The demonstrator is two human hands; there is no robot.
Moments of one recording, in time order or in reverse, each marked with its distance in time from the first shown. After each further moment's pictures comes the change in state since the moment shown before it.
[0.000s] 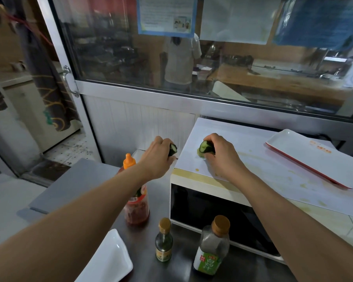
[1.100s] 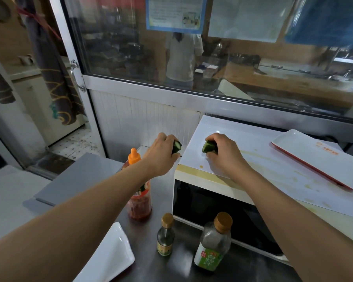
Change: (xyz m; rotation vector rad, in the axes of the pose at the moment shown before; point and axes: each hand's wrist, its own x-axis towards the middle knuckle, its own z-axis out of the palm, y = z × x) left_hand -0.012 0.007 -0.006 -0.040 0.016 -0.013; right_hand 0.002 0.001 0.004 -0.031 -0.019 0.004
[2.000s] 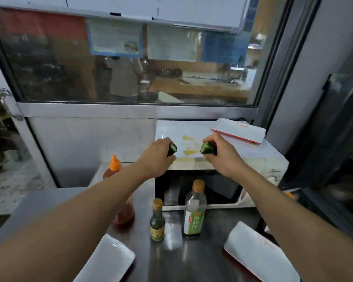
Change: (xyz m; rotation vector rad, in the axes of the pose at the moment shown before) left_hand -0.063 0.044 -0.038 -0.063 -0.139 0.403; right_hand -0.145 -0.057 -0.060 0.132 0.220 0.333
